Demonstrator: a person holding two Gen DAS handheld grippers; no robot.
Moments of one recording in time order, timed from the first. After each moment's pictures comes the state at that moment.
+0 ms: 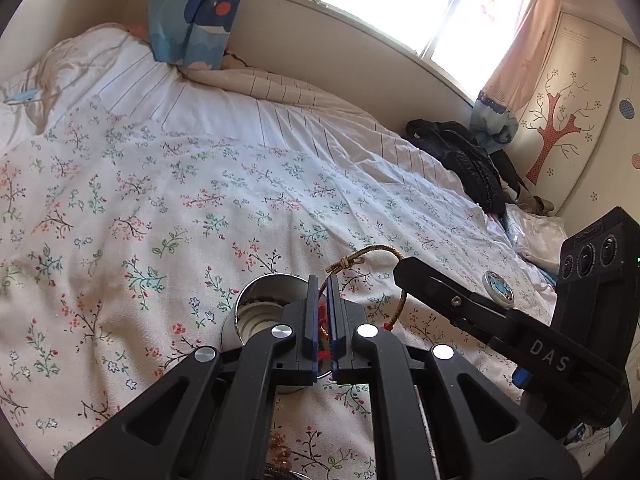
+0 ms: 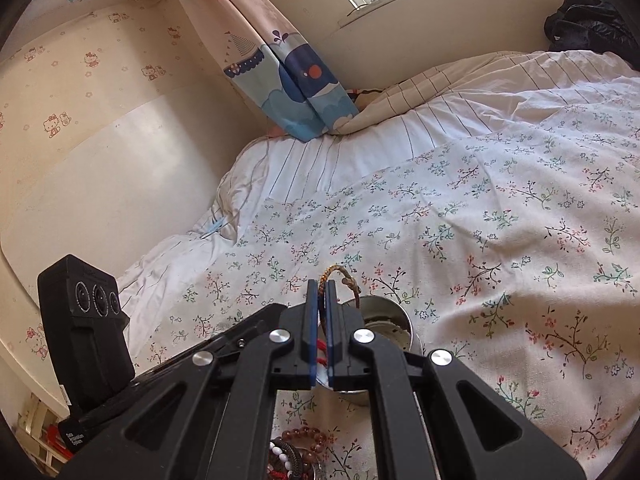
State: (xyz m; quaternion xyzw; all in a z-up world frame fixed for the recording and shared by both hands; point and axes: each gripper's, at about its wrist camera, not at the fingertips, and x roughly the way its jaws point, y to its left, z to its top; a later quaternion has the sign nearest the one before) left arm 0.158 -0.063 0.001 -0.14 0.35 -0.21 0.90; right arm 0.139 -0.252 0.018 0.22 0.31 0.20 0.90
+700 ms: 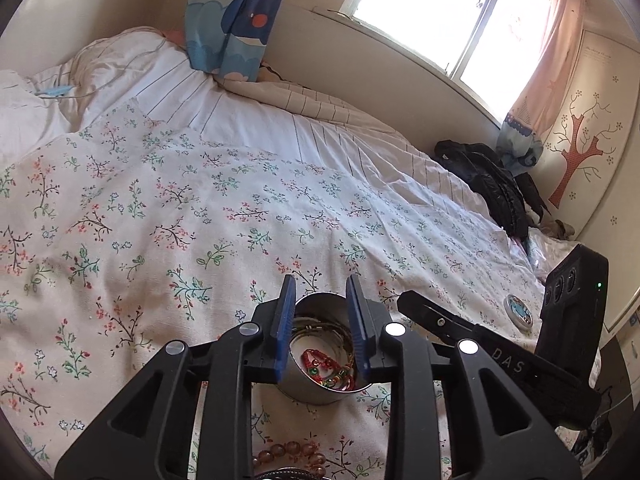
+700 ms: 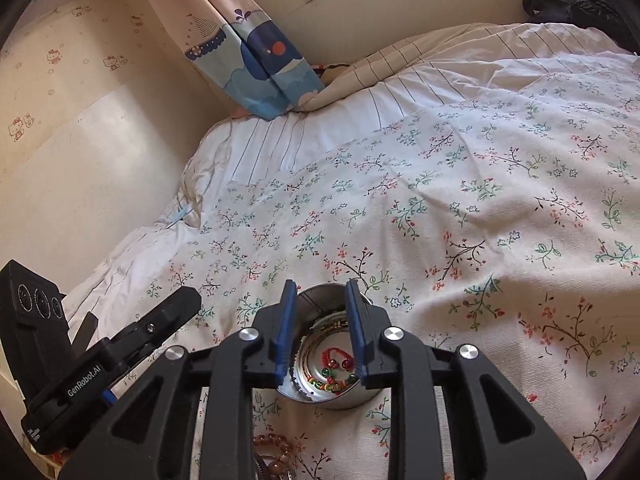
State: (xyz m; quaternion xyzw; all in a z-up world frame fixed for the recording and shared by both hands) left arm 0.153 -0.036 0.008 -0.15 0.32 -0.15 0.92; right arm 0.162 -0.256 -0.009 0.23 0.36 0.16 0.89
